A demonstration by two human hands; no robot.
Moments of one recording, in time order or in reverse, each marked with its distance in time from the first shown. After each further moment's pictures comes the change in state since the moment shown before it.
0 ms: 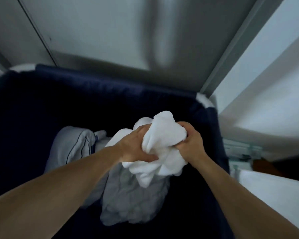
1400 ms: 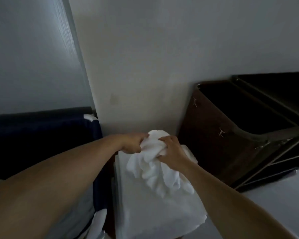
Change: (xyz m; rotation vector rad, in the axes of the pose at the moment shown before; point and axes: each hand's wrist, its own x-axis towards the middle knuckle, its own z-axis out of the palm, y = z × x) left_hand -0.001 0.440 0.205 0.502 -0.412 0.149; right_hand -0.262 0.093 -0.375 -0.511 0.228 0.101
